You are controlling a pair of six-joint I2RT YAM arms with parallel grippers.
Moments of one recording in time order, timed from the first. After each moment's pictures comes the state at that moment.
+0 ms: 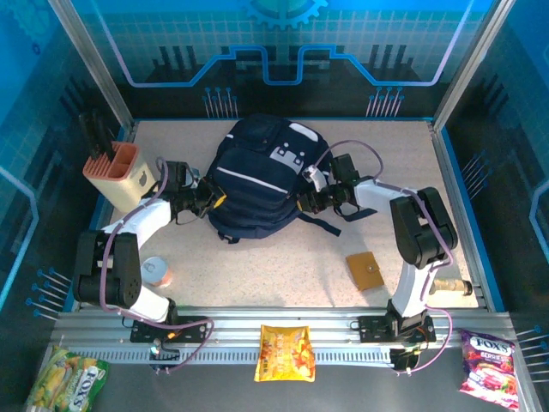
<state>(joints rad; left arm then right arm) -0.02 1.50 0.84 -0.20 0.57 -0.95 0.33 1.85 1.09 -0.22 -0.65 -0.07</state>
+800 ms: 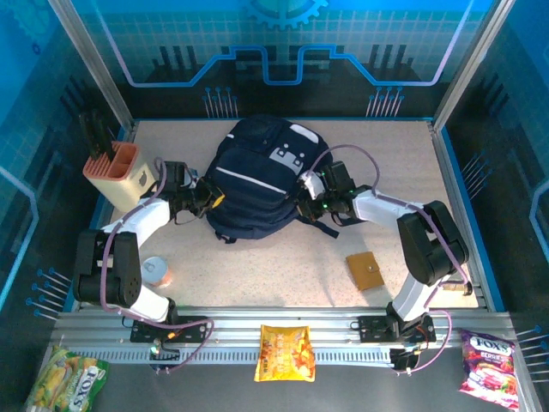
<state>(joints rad) -0.01 1.50 0.84 -0.21 0.56 -0.95 0.42 1.72 1.00 -0.19 -0.39 -0.07</state>
